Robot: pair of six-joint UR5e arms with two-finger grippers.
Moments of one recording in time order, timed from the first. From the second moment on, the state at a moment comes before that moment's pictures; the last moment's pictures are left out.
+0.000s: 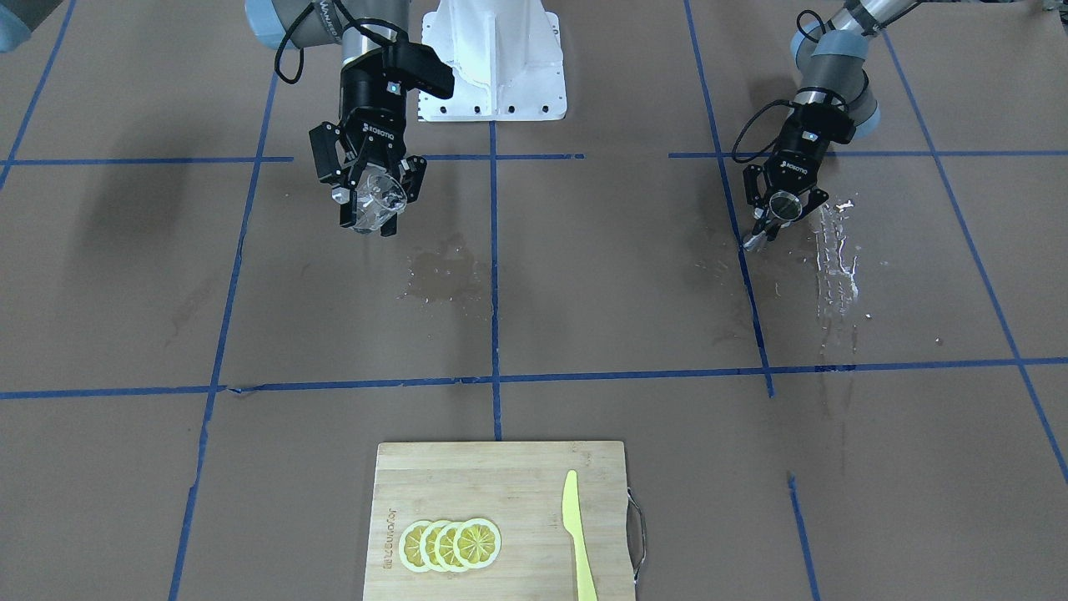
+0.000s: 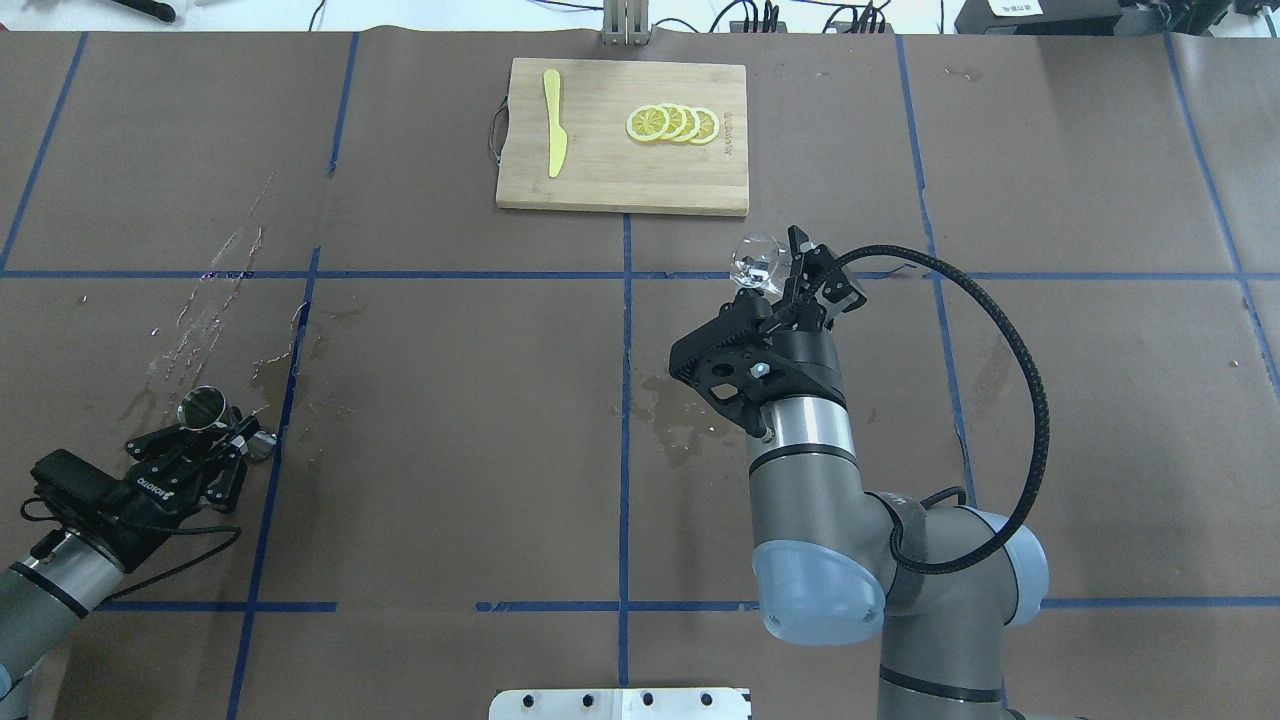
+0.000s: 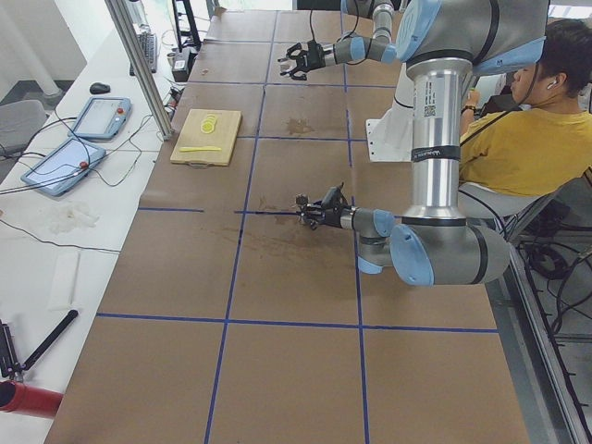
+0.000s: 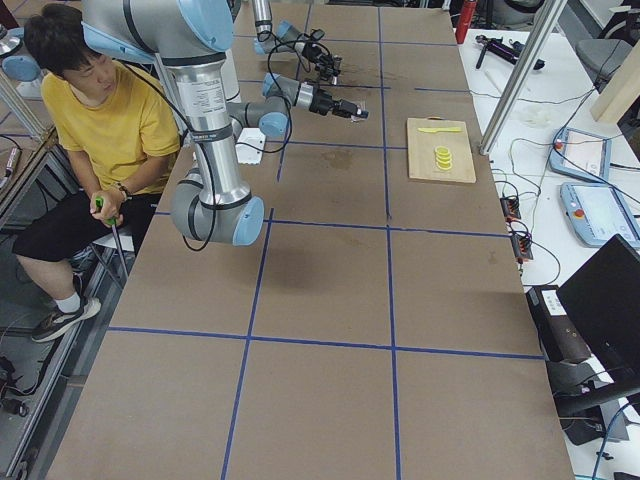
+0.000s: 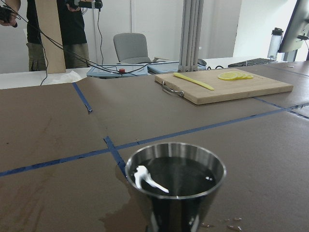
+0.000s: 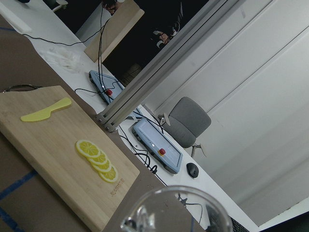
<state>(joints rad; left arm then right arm) -0.15 -1.48 -1.41 -3.44 -0.74 -0.67 0.22 -1.16 1.93 -1.34 0.45 0.49</state>
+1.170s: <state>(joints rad) -0.15 -1.48 -1.42 -3.46 -0.74 -0.68 0.22 -1.16 1.93 -1.34 0.45 0.49</state>
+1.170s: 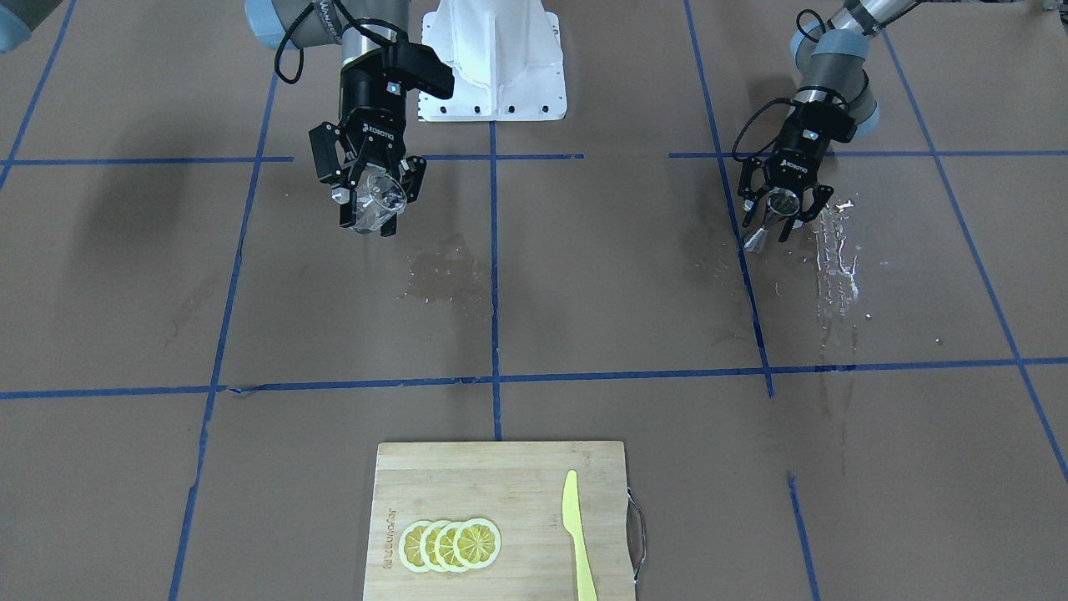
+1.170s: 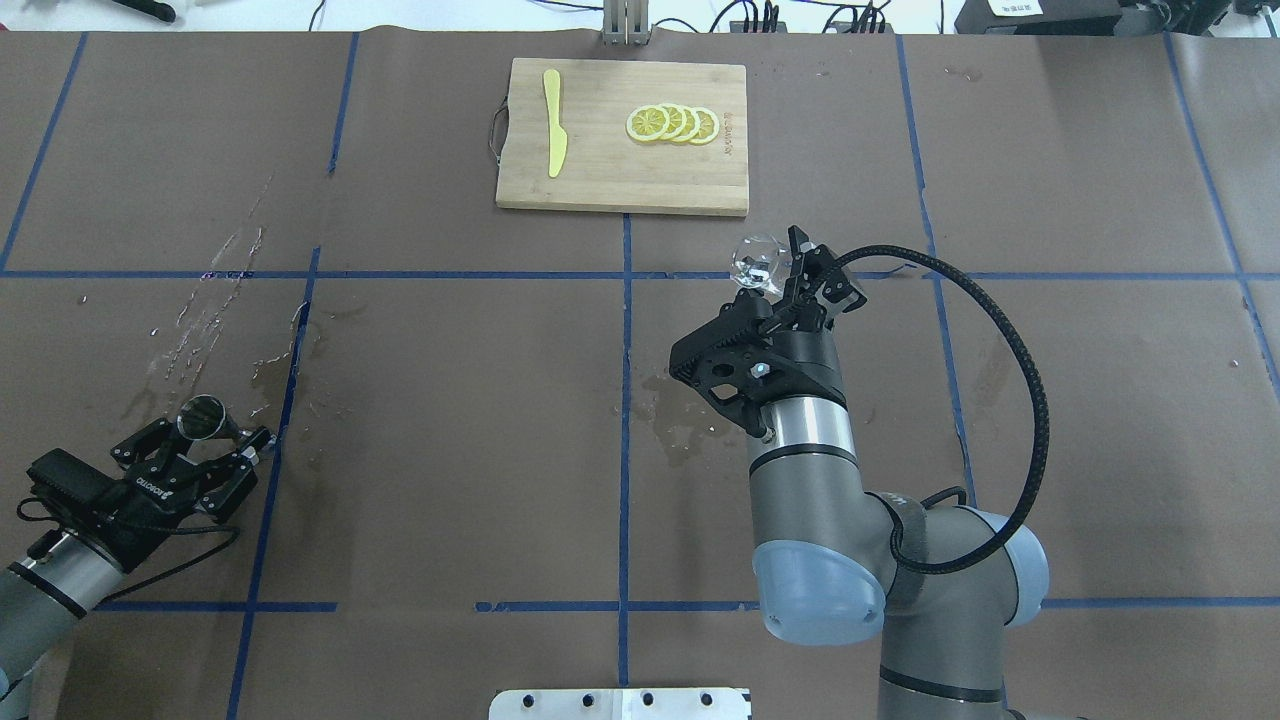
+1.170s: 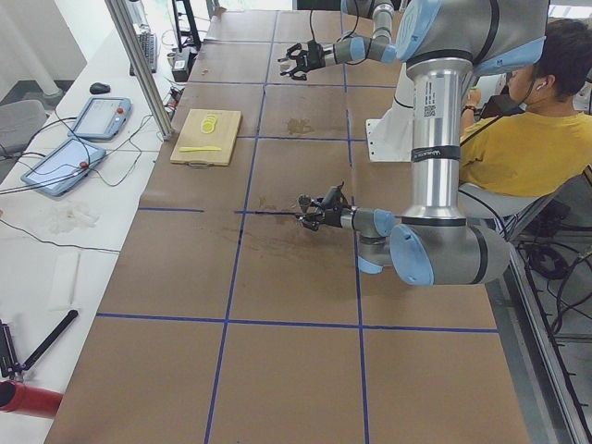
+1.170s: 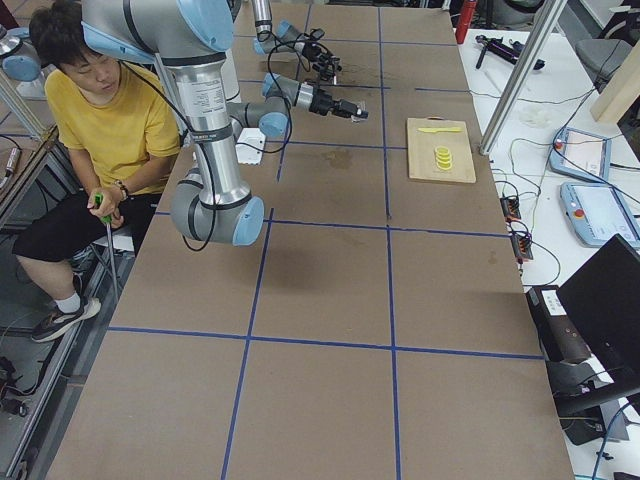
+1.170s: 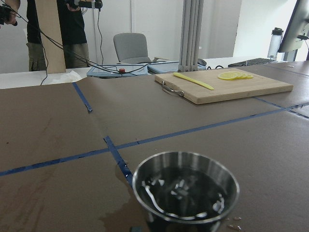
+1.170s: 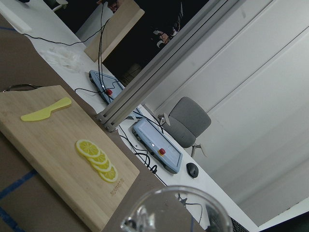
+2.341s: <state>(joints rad) -0.16 -1.46 -1.56 -3.56 -0.66 -0.63 0.22 -1.15 1.93 -1.34 0.45 0.49</state>
